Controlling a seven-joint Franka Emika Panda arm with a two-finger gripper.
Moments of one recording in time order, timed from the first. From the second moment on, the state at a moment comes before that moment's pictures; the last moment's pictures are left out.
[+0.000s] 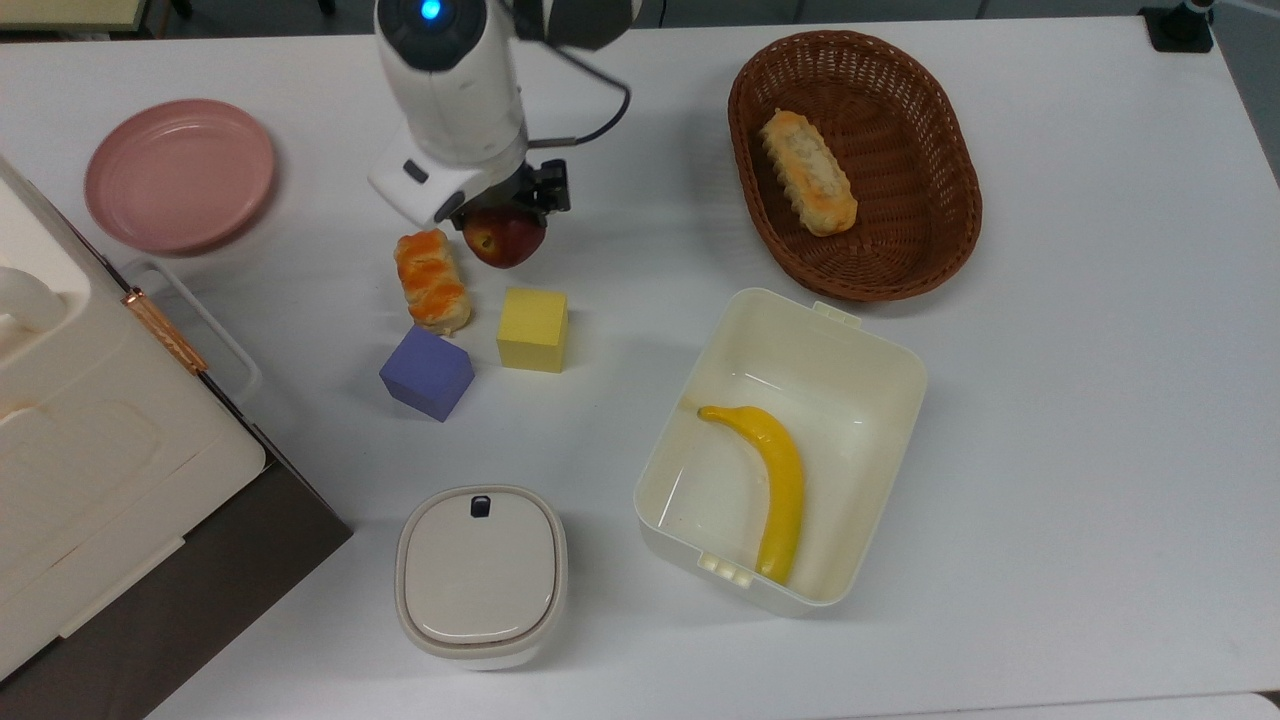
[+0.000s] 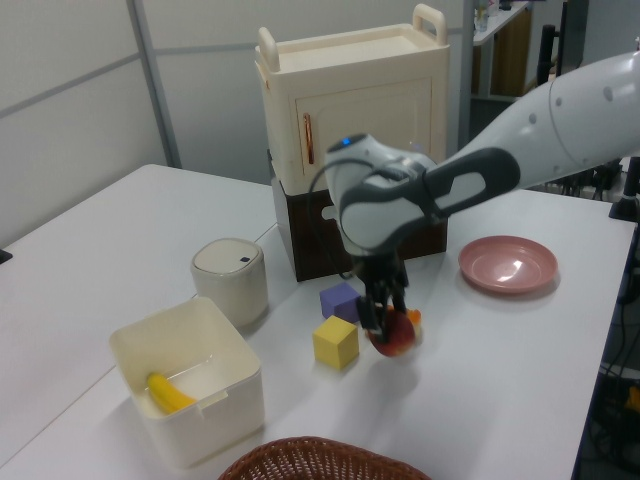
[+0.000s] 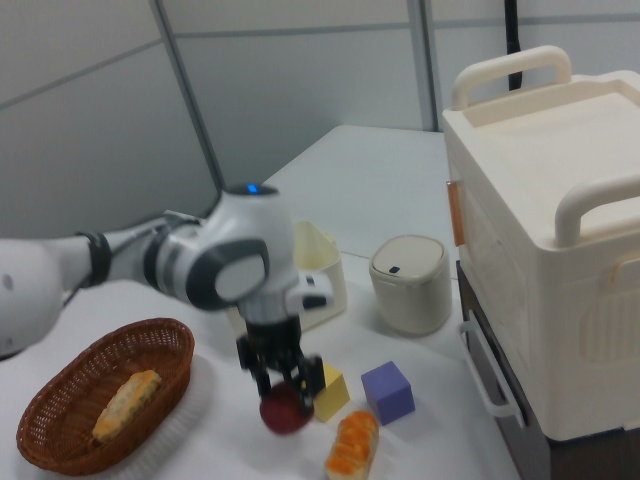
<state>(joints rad) 0.00 0.23 -0.05 -1.86 -0.03 1.91 -0.11</state>
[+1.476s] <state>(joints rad) 0.31 0.34 -0.06 -1.59 -0.04 2.42 0.09</state>
